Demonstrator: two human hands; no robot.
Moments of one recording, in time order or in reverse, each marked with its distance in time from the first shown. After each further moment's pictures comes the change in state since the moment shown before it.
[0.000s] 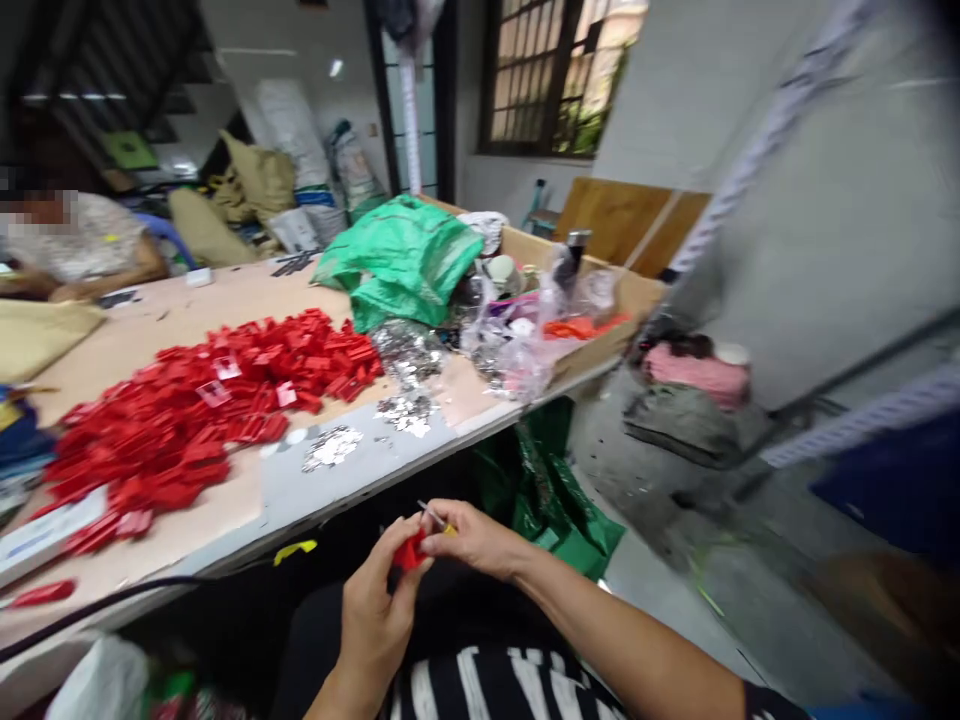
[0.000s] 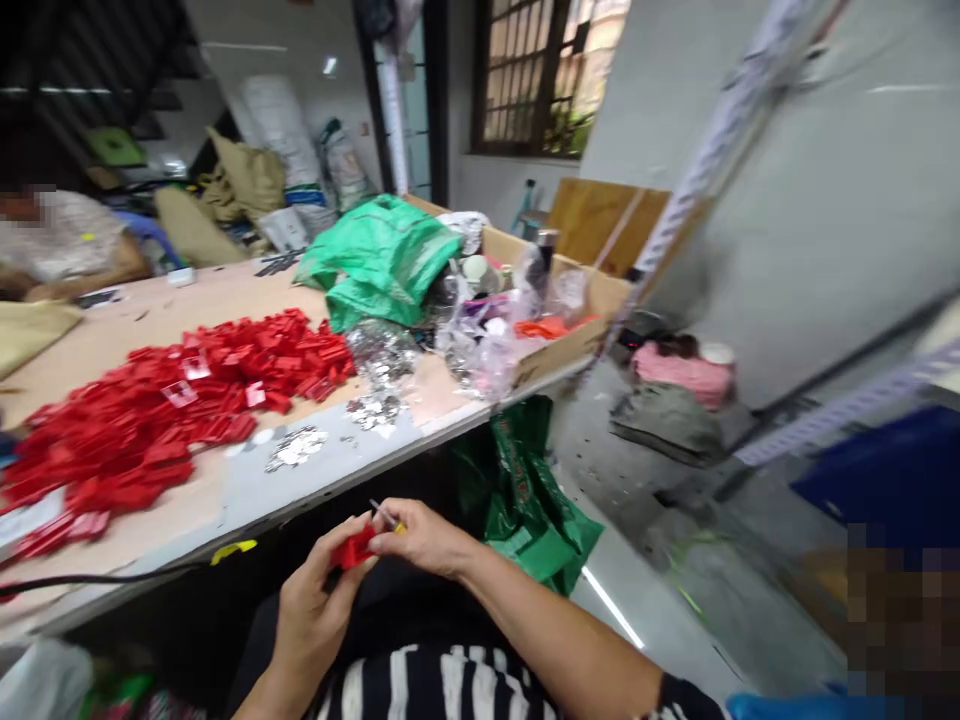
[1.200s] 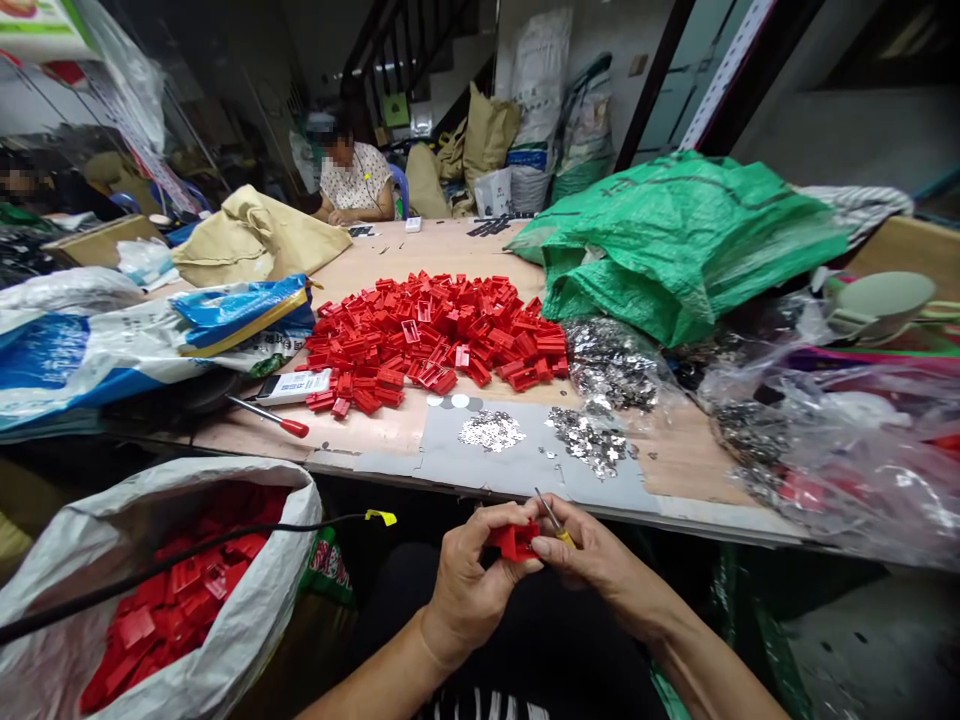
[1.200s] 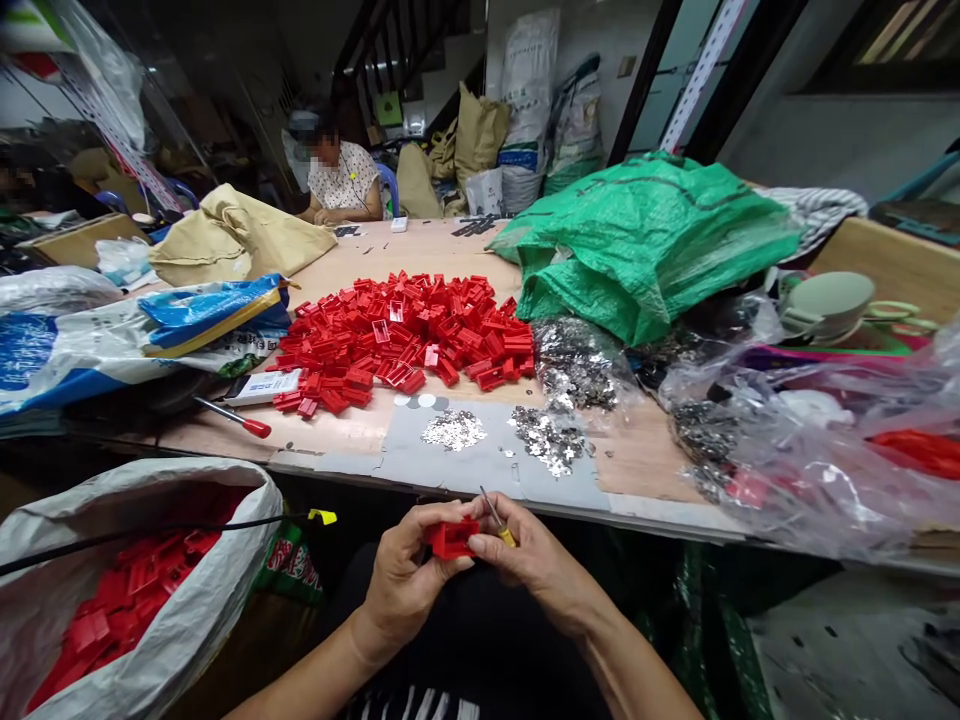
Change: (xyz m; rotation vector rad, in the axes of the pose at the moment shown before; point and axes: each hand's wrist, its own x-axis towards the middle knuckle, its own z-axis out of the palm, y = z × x) left_hand 0.041 -0.015 -0.036 -0.366 0.232 -0.059; right_hand 0.085 -0.035 0.009 -0.077 -0.286 0.147
